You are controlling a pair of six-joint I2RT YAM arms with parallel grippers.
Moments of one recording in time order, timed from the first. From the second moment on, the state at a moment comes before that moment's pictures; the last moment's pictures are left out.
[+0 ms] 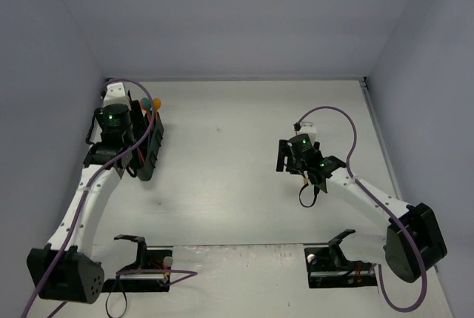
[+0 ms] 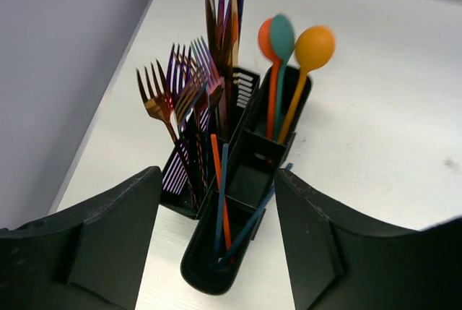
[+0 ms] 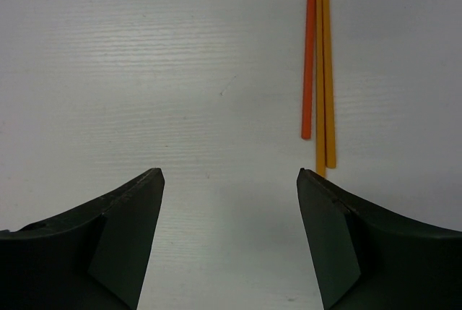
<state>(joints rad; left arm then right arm) -0.10 1.10 0.99 -0.34 -0.38 -0.15 0.54 1.20 0.70 -0.32 0.30 0.48</state>
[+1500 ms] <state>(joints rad) -0.10 0.78 0.80 -0.51 -0.03 -0.31 0.37 1.65 0.84 -0.24 0.23 0.46</state>
